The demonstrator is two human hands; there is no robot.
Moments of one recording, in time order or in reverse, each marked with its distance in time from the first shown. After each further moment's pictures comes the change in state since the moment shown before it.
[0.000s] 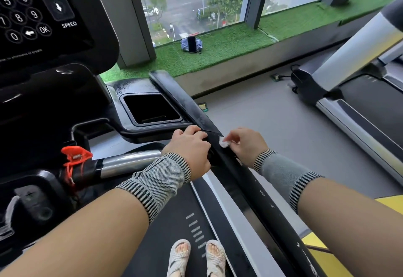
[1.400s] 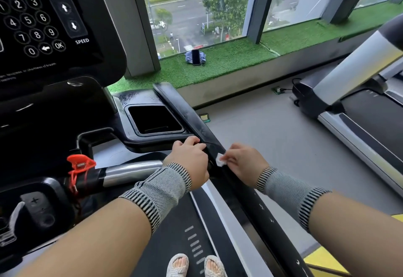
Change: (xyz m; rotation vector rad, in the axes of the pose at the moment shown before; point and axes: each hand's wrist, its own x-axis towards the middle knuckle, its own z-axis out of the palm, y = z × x) left_hand 0.003 0.000 0.002 0.021 -0.042 -0.053; right_hand -0.010 -0.001 0.000 -0.066 -0.054 -0.196
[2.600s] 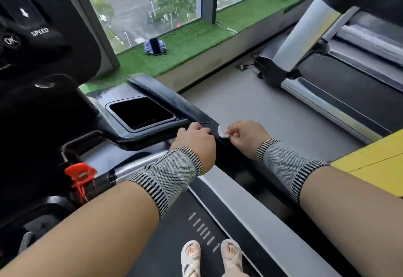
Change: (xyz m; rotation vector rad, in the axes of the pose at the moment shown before) left_hand -0.001 -0.009 0.003 -0.001 0.064 0.213; right_hand -0.010 -0.033 0.007 -0.052 0.087 0.414
